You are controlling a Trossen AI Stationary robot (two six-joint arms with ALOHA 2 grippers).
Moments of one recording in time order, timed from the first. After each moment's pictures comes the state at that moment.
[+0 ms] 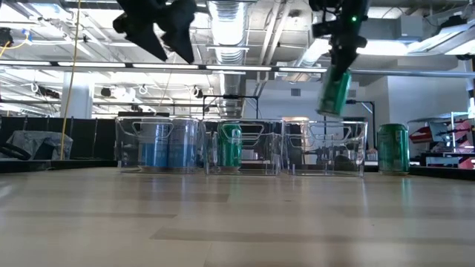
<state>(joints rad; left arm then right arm) -0.25 1.45 1.22 -0.93 -1.02 -0.82 -0.56 1.41 1.50 -1.19 0.32 -0.48</state>
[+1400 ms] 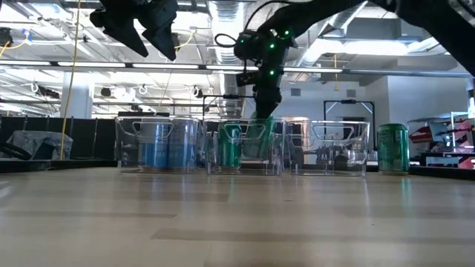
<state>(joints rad) -0.31 1.43 1.22 -1.16 -1.07 -1.08 -0.47 2.09 1.91 -0.95 0.25 -0.56</state>
